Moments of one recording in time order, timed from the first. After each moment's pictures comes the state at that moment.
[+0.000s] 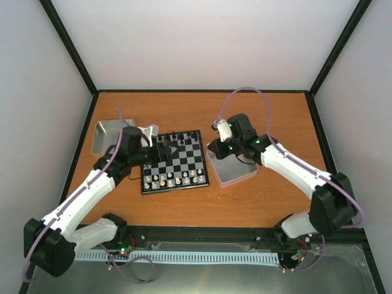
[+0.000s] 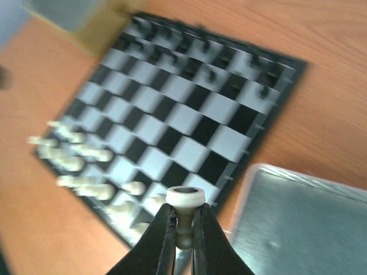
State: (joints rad) left arm -0.42 1.04 0.82 -0.41 0.37 -0.64; right arm 0.59 1.46 1.06 -0.43 -0.28 0.12
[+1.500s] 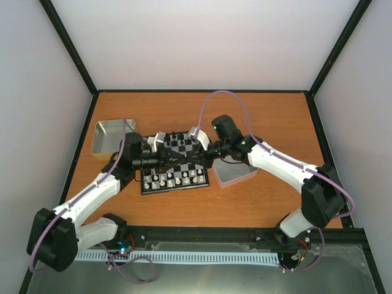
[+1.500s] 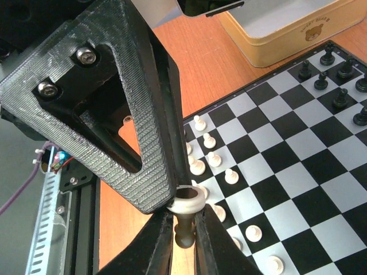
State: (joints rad) left arm -0.41 1.07 0.60 0.03 0.85 -1.09; right arm 0.72 1.53 1.13 -0.32 -0.73 -0.12
